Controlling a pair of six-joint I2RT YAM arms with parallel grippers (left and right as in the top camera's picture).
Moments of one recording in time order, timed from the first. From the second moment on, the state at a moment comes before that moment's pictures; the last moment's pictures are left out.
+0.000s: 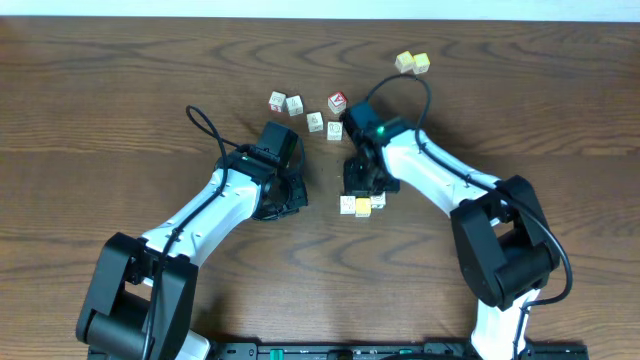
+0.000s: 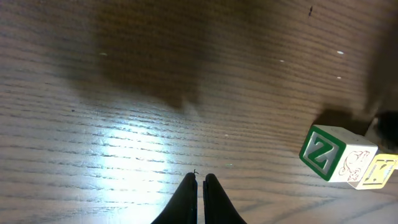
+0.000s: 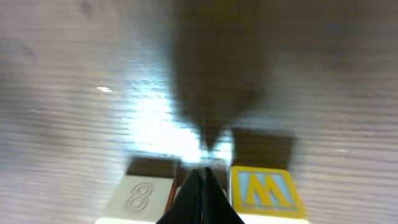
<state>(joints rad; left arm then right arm) -0.42 1.67 1.00 -0.67 0.20 -0.67 0.52 2.02 1.41 -0.88 -0.07 0.54</state>
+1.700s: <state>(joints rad) -0.42 1.67 1.00 -0.66 0.20 -0.67 0.45 2.02 1.39 -0.93 -0.14 0.46</state>
